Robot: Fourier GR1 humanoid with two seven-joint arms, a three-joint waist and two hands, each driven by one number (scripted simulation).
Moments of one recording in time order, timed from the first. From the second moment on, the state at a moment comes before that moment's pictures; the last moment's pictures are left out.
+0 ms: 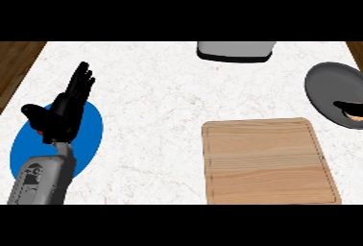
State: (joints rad) left arm -0.28 0.16 0.08 -1.45 0.00 0.03 0.06; right arm -0.74 -0.62 -0.67 -0.23 0.57 -0.32 -0.37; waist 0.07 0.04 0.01
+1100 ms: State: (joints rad) left arm -0.22 0.19 0.13 -1.47 0.00 0.05 0.08; right arm -0.37 -0.60 -0.84 -0.47 0.21 0.20 -0.70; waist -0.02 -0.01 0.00
